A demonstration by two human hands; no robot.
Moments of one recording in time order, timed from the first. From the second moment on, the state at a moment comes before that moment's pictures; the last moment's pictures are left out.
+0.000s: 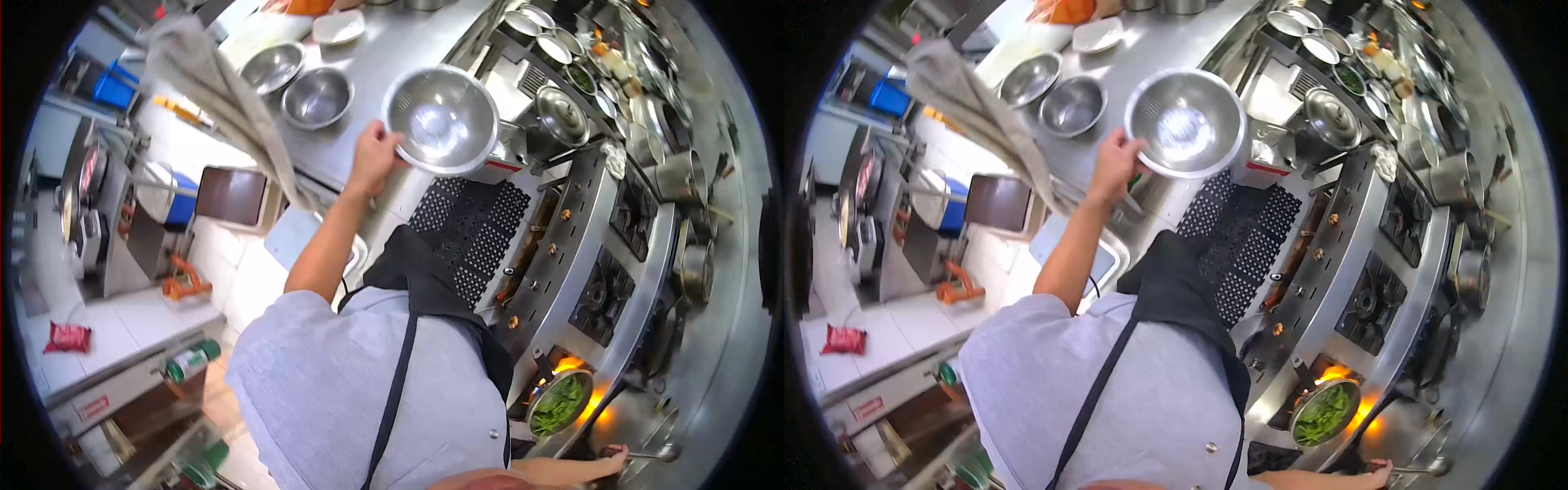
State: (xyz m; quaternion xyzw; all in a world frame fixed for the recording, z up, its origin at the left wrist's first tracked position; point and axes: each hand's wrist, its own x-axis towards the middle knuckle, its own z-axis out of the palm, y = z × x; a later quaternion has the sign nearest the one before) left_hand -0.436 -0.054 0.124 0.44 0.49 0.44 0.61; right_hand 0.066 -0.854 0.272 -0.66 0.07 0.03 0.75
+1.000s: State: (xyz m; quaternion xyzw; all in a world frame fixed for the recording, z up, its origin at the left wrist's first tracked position) left_hand -0.133 -0.344 0.024 0.81 -0.11 -0.11 0.57; right_hand -0.297 -0.652 0.151 -0.70 0.27 -0.16 0.64
